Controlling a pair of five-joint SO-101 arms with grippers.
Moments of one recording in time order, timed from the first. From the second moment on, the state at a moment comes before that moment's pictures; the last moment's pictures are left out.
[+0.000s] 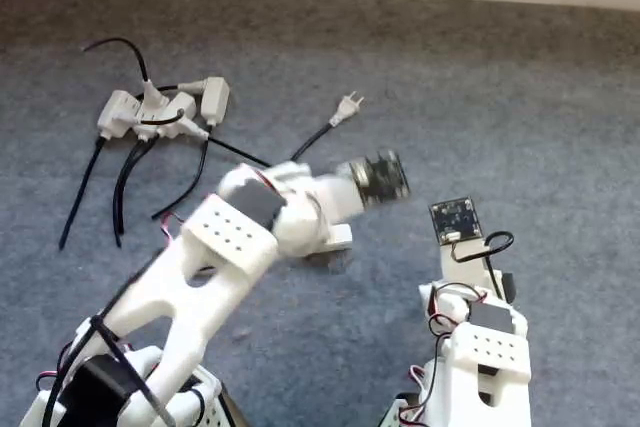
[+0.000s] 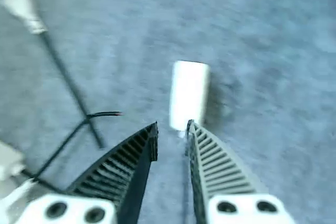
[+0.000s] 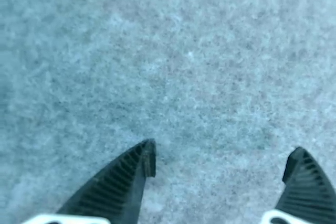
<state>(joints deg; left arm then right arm) 28.3 -22.1 33.0 62.4 -36.4 6.2 -58.3 88.3 42.3 25.9</state>
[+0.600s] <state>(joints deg) 31.2 -3.0 32.6 55.9 -37.0 6.1 -58.3 88.3 42.3 25.9</state>
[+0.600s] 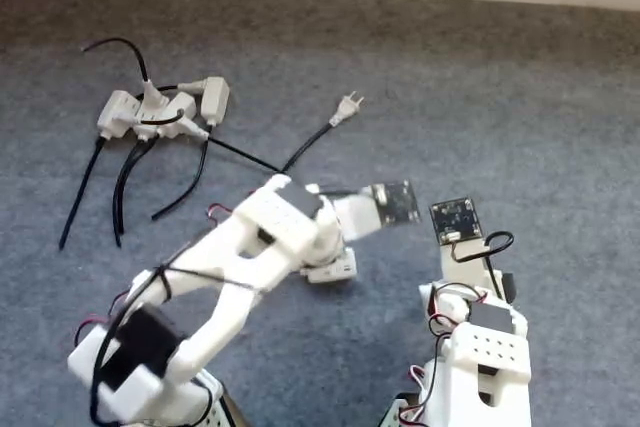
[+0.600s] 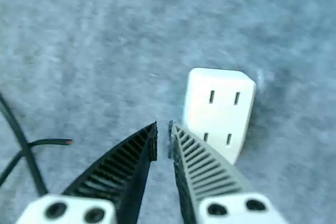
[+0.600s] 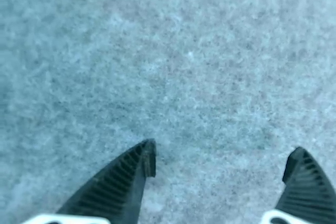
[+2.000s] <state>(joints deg) 34.1 -0.7 27.8 66.7 -50.6 6.1 -58.4 88.5 42.3 25.9</state>
